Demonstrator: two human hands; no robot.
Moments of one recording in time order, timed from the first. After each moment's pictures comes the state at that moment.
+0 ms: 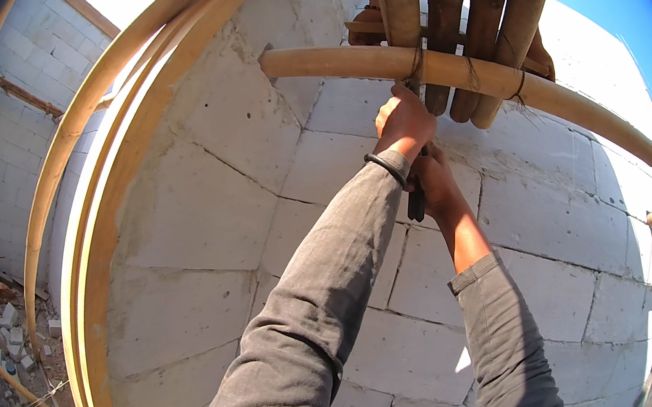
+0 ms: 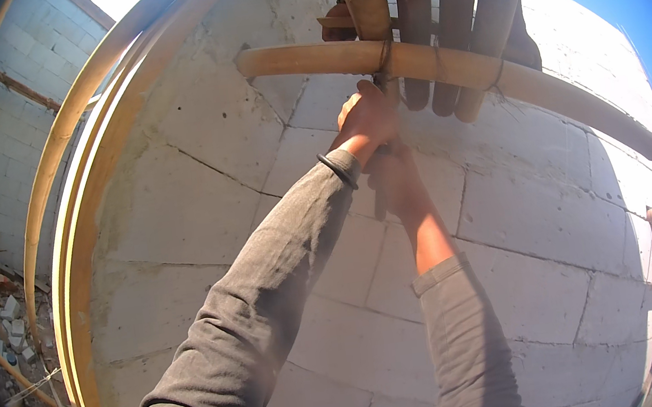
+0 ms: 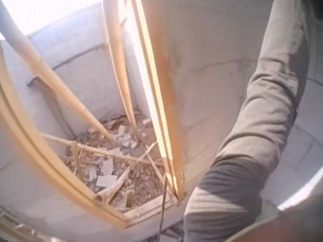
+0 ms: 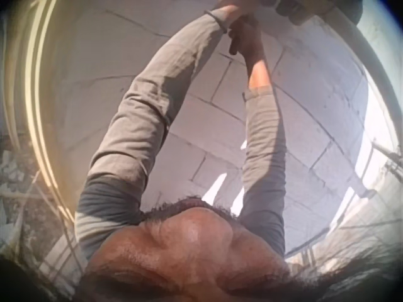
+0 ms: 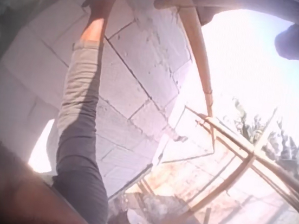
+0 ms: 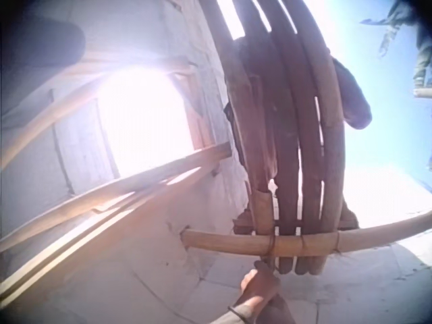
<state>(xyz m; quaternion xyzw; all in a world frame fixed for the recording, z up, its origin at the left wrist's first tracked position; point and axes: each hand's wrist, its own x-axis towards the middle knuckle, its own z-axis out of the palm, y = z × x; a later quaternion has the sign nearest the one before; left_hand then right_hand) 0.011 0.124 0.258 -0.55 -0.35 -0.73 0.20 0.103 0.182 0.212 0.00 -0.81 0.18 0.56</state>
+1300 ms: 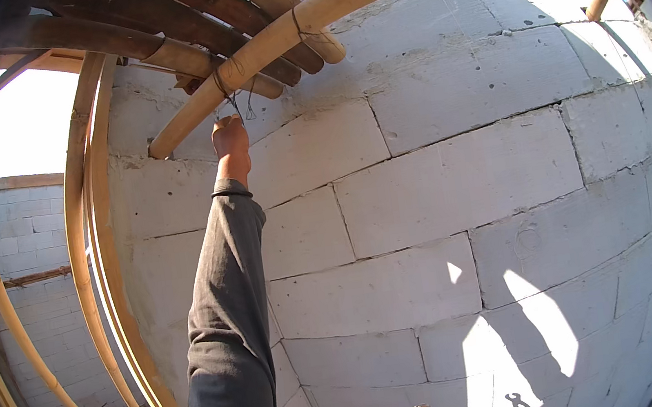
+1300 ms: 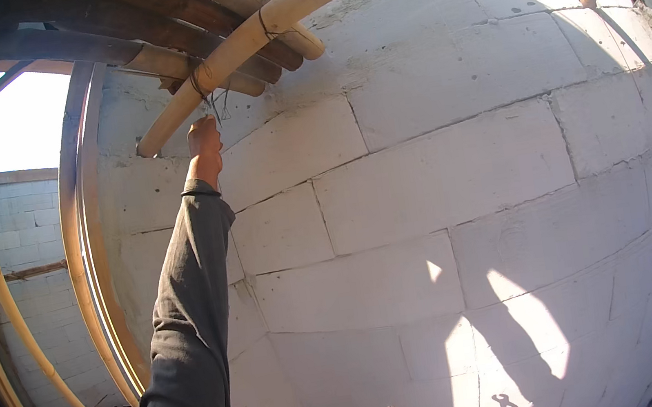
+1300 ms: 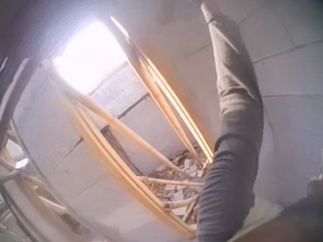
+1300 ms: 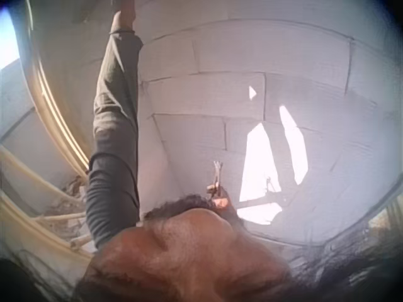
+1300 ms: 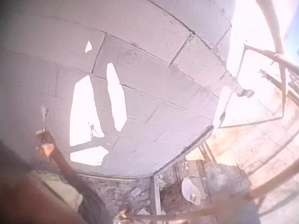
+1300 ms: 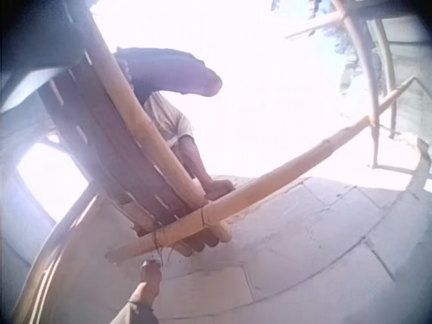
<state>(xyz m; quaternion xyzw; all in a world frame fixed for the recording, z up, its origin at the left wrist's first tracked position) -0.020 0.150 0.262 -0.48 -0.26 -0.83 0.07 0.252 0.032 -0.409 -0.19 -0.41 0.75 0.49</state>
